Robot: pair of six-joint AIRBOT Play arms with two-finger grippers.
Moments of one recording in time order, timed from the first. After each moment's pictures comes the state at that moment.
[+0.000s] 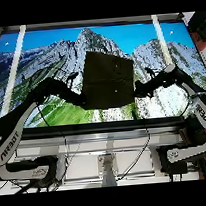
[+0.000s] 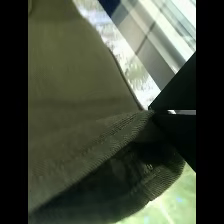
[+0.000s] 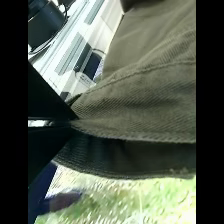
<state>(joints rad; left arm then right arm) -0.29 -1.48 1.05 -2.18 1.11 1.88 -0.06 -1.59 1.09 -0.85 1.31 1.45</state>
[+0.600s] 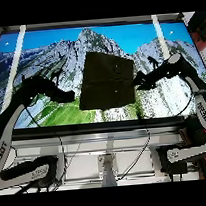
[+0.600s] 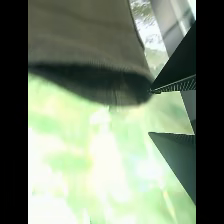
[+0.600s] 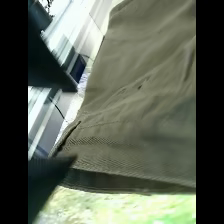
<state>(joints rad) -0.17 -1.33 1.04 -1.93 1.12 1.65 -0.06 -1.59 1.28 -0.91 1.35 1.50</state>
